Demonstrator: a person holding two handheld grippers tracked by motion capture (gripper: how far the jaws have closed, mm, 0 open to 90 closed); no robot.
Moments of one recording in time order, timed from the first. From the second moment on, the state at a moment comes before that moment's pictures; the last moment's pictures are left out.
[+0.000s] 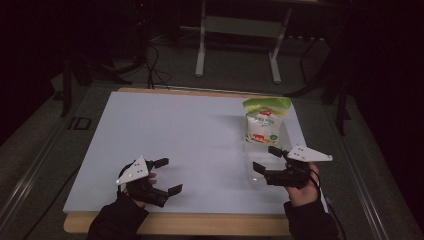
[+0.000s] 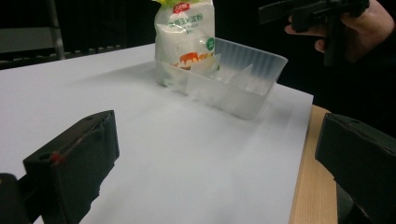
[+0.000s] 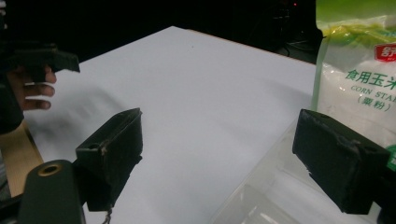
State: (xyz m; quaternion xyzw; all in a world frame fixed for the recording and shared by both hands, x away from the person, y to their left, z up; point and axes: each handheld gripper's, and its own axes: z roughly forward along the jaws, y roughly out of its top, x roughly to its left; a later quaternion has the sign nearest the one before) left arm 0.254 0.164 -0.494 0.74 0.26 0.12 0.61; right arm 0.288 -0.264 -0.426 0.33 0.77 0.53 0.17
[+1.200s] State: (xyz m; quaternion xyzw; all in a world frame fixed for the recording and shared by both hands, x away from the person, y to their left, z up) left arm 0.252 0.163 -0.496 0.74 0.26 0.12 0.61; right arm 0.247 -0.270 -0.451 0.30 0.78 0.49 0.24
